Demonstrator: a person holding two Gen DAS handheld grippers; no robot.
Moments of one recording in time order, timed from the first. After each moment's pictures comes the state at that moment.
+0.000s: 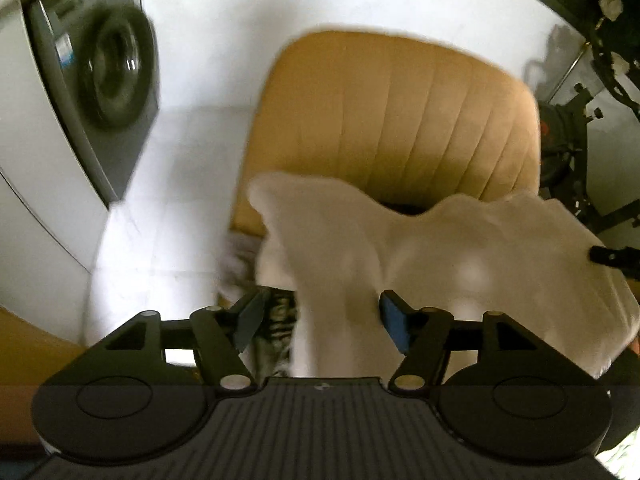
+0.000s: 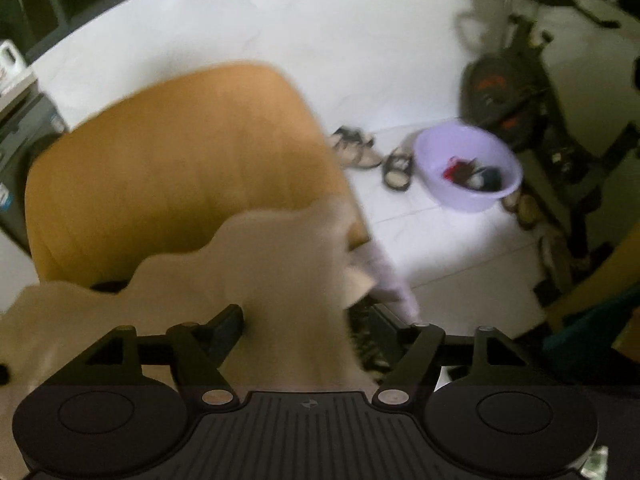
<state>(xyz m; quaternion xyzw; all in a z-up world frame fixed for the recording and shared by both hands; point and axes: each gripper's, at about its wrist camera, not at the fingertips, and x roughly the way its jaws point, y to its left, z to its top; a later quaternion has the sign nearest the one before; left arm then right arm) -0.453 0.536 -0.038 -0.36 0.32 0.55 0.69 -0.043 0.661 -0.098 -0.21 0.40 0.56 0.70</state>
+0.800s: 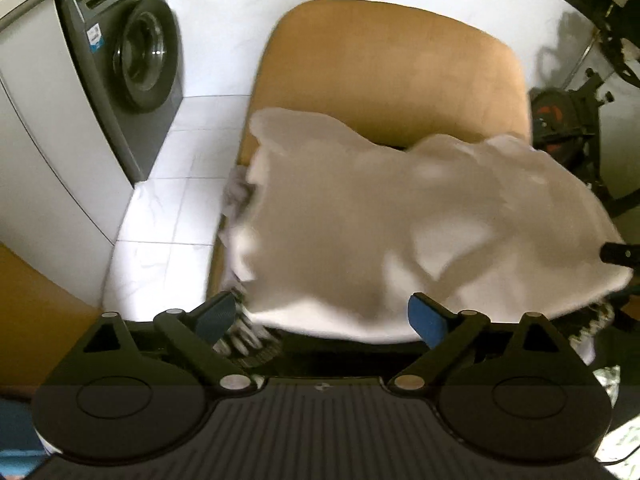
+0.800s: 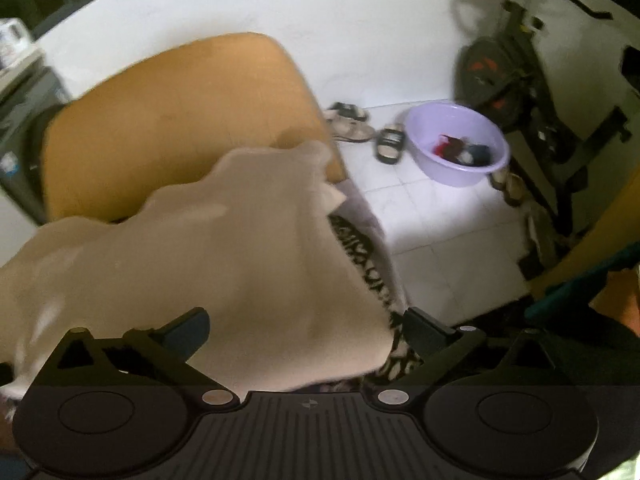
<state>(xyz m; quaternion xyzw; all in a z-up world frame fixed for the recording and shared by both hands) -0.411 0.455 -0.050 -0.38 0.34 0.57 0.65 -0.034 0.596 -0.093 -0.24 0.43 0.56 0.67</state>
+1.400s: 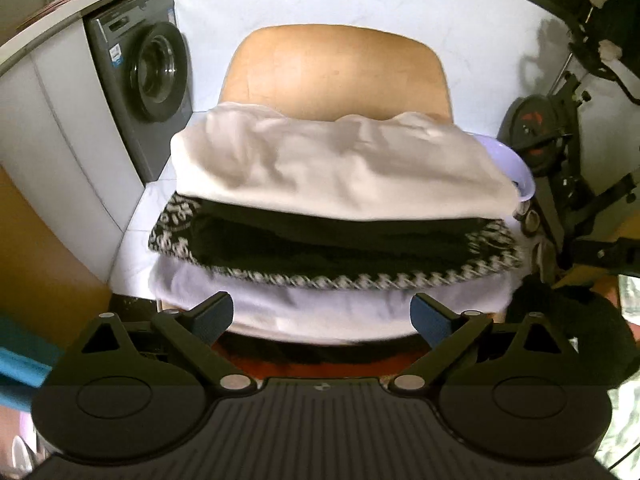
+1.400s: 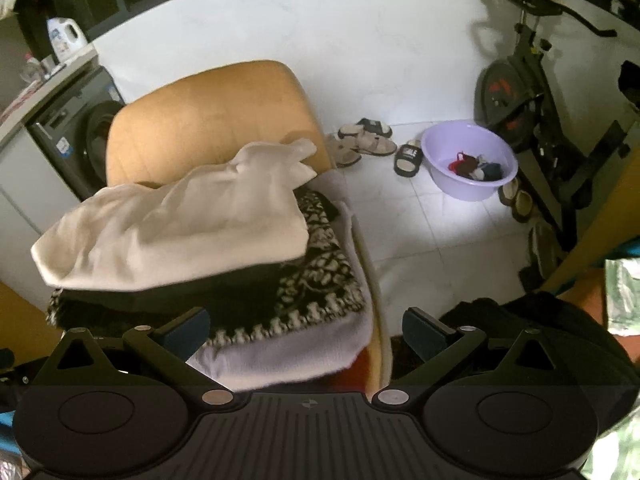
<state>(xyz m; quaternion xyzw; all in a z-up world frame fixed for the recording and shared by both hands) -0.328 0.305 0.007 -0.35 0.31 0.61 0.64 0.015 0.452 -0.031 -0.23 0.40 0.61 0.65</state>
